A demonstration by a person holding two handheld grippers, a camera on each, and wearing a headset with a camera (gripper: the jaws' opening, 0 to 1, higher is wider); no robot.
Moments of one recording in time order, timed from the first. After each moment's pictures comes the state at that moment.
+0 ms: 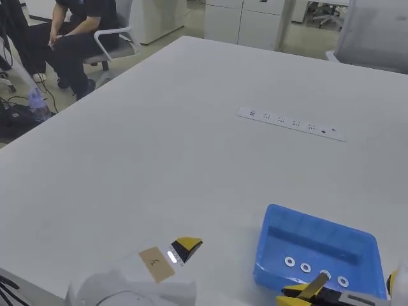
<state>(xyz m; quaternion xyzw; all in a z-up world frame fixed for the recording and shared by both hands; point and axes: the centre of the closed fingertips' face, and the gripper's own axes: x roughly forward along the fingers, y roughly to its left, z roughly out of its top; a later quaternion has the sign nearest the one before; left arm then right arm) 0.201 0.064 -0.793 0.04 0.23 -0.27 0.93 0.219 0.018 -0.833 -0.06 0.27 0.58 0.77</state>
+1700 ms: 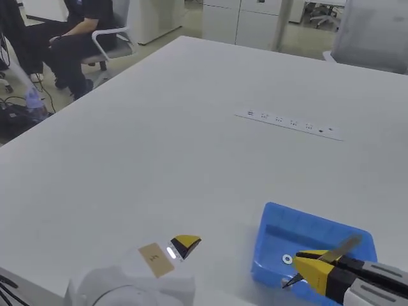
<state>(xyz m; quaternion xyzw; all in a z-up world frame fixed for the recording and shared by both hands) 0.201 0.064 -0.794 0.05 0.23 -0.26 0.93 0.250 0.012 -0.771 0.04 0.24 0.56 0.79</state>
